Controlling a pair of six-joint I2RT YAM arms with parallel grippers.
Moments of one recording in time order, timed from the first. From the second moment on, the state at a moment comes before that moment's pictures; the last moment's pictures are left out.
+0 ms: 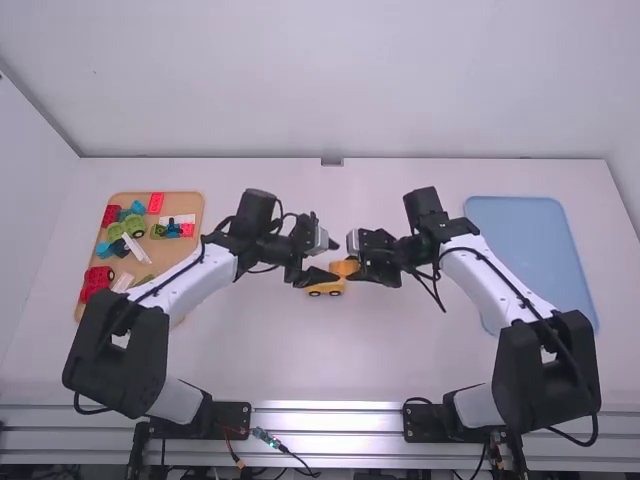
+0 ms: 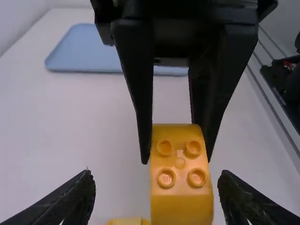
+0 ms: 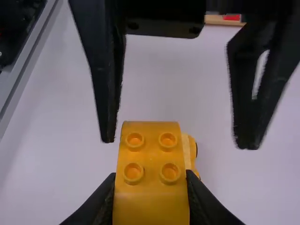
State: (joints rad) left arm -0.31 1.56 0.93 -0.20 1.04 0.77; right arm 0.27 1.54 1.04 -0.74 -0.91 -1.23
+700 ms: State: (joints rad) left arm -0.32 1.56 0.90 -0.14 1.02 0.71; right arm 0.29 1.54 1.04 -0.73 -0.90 -1.21
